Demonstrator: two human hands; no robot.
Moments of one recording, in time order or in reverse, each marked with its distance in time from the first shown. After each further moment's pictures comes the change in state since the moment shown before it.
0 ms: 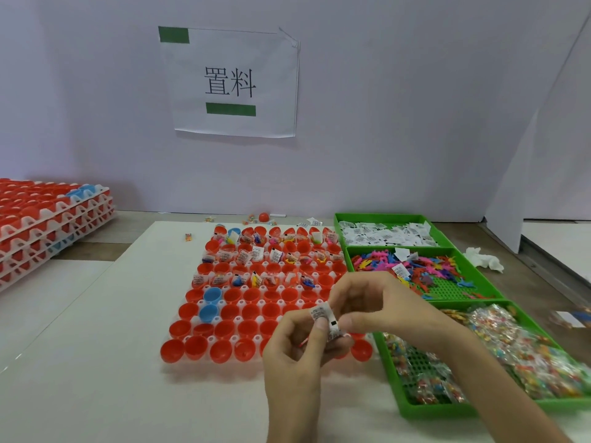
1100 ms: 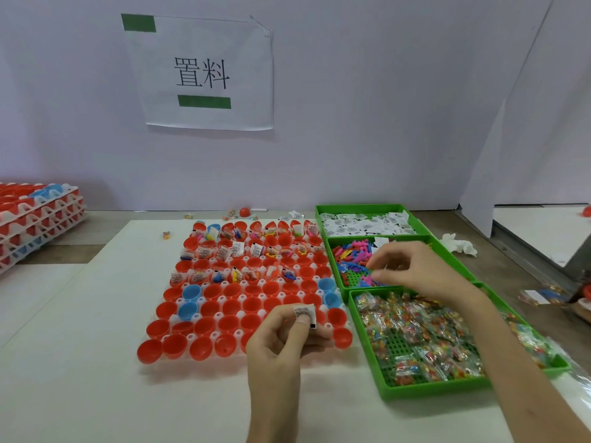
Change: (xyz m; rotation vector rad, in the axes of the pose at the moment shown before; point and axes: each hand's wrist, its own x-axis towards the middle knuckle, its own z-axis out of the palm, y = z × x) left_hand -0.003 0.006 0.003 0.045 -0.048 -0.012; right_hand -0.019 0.040 -0.082 -0.460 0.384 0.196
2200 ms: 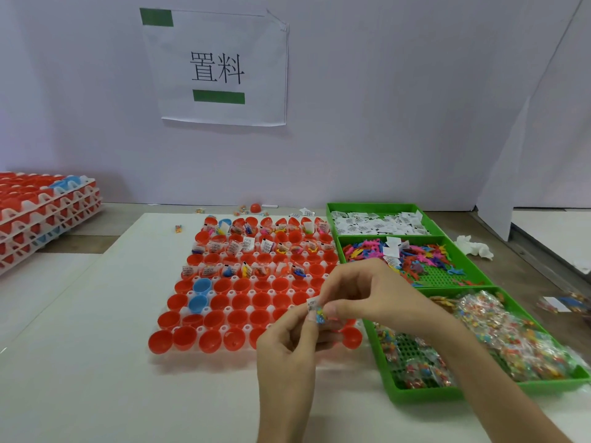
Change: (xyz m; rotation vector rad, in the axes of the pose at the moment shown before) left_hand 0.001 -0.004 0.001 0.142 0.007 0.010; right_hand -0.018 -0.065 0.056 0.376 -0.312 -0.241
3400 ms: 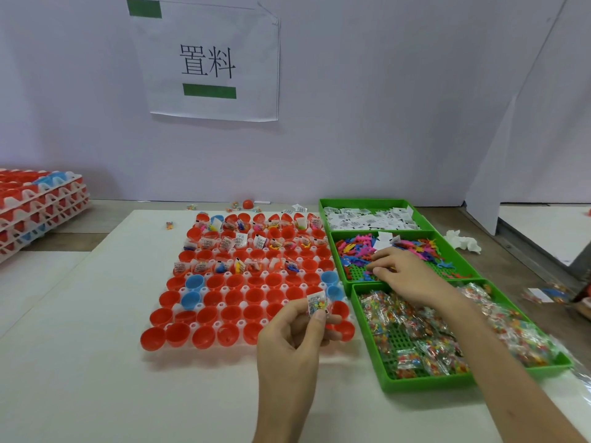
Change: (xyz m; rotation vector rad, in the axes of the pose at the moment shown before) left_hand -0.004 -0.002 0.002 0.073 -0.051 -0.007; right_hand 0.001 0.058 -0.060 -0.737 0.276 0.483
